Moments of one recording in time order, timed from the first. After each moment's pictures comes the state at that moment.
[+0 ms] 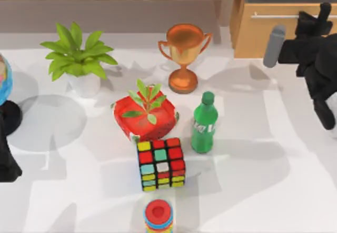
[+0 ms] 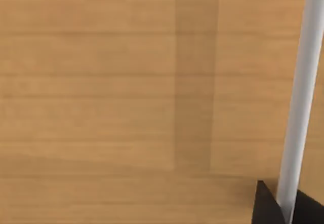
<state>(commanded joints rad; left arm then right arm) 0.00 0.00 0.00 0.00 0.00 0.00 0.18 2.24 0.96 1.27 0.22 -1.55</state>
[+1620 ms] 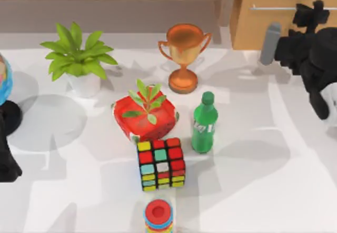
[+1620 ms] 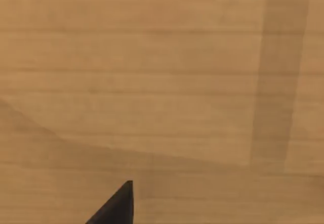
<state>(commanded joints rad) 0.00 0.00 0.00 0.00 0.00 0.00 0.16 2.30 1.10 1.19 0.20 -1.55</state>
